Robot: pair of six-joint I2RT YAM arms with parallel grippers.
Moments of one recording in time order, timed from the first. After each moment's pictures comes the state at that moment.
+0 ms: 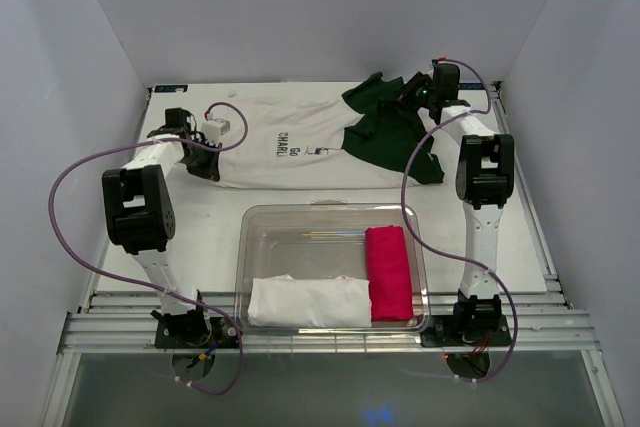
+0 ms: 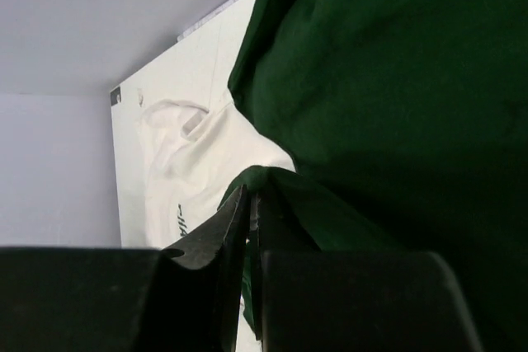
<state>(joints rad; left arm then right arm) 0.11 1.89 1.33 -0.60 0.36 0.47 0.07 2.41 1.94 0.01 -0.54 0.82</state>
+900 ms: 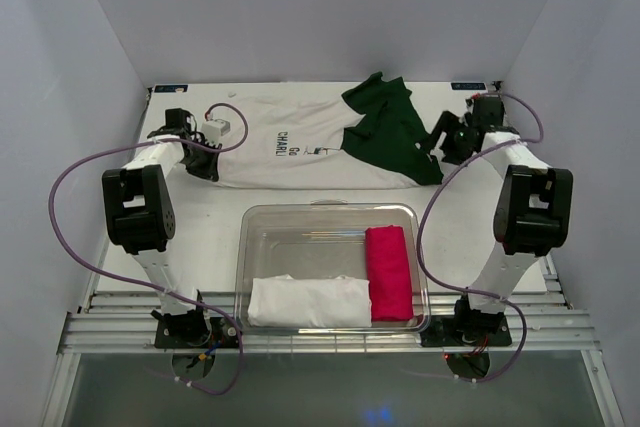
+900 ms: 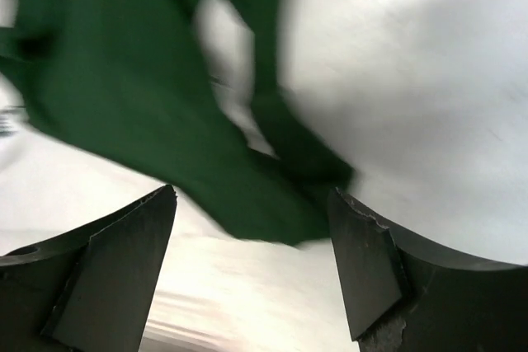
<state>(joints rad) 0.11 1.89 1.33 -0.59 0.34 0.49 -0.05 1.84 1.33 -0.34 -0.35 0.38</state>
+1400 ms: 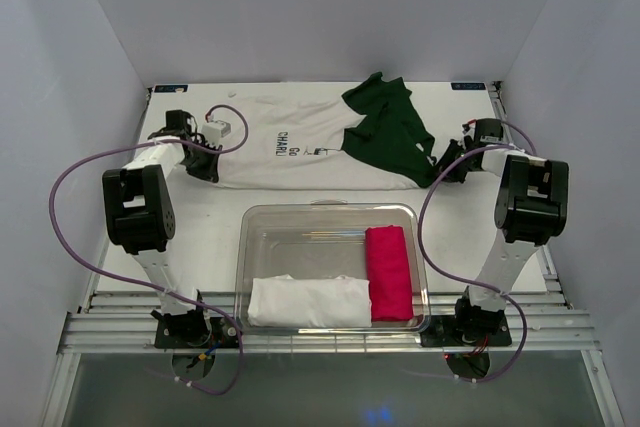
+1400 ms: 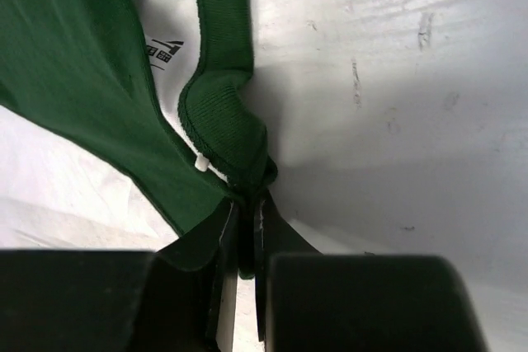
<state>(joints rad) 0.11 1.89 1.31 -0.58 0.34 0.50 -0.14 1.93 1.18 -0.28 -0.47 0.32</state>
